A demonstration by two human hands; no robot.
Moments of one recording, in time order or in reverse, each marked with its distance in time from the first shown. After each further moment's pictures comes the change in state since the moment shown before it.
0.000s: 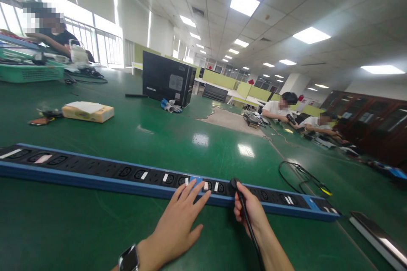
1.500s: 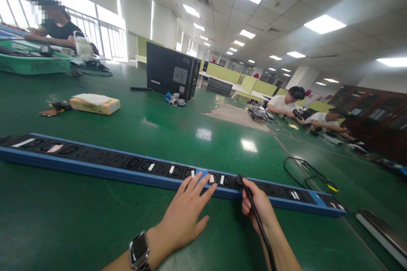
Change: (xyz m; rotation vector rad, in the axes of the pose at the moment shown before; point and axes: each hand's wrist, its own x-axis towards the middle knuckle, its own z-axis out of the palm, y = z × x) left_hand 0.000 0.003 -0.002 -0.028 -0.039 -0.022; right_hand -0.006 0.006 -0.001 0.053 0.020 -0.067
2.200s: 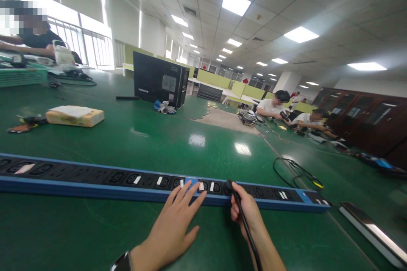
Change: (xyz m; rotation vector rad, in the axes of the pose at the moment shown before) left_hand 0.001 -0.004 0.005 0.015 0.046 0.023; right_hand 0.002 0.003 0.004 0.058 0.032 0.022
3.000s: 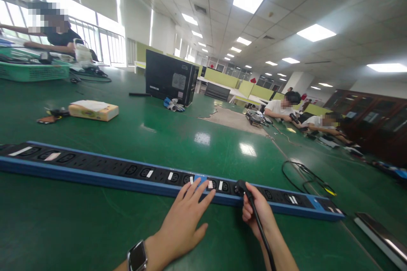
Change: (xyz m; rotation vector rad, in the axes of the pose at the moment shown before) left_hand -0.002 0.002 -0.003 -0.038 -0.021 -0.014; right_hand -0.004 -0.007 -0.005 0.020 0.001 0.089
